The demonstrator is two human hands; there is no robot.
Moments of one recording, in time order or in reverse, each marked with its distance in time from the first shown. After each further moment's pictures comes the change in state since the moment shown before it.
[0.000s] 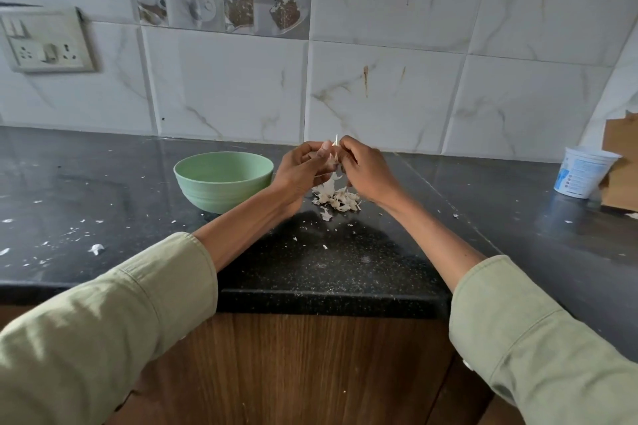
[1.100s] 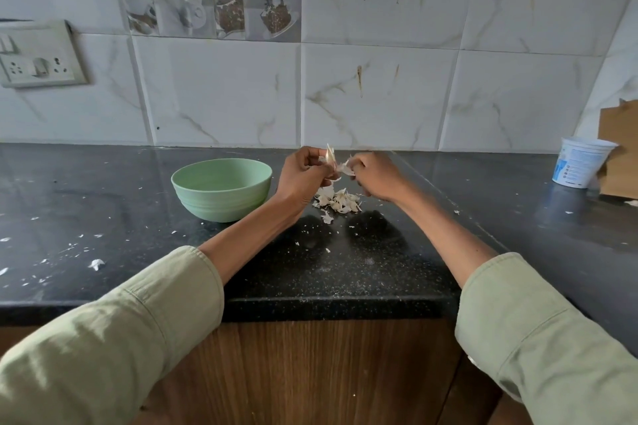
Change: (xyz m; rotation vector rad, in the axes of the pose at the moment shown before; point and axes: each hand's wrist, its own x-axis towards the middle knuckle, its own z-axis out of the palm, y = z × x) left_hand -0.005 0.002 0.008 0.283 0.080 0.083; right_hand 0.002 0.011 -0.014 -0.128 -0.178 0.213
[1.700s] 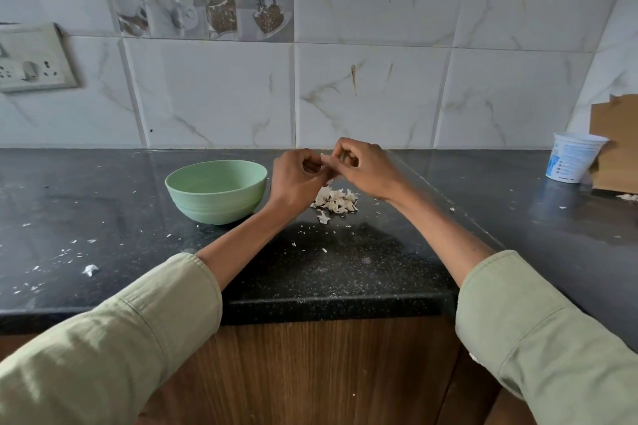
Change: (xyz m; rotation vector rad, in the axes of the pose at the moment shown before) left_hand -0.005 0.001 -0.003 0.436 0.090 0.245; right_hand -0.006 -0.008 -0.005 0.113 0.147 -0.256
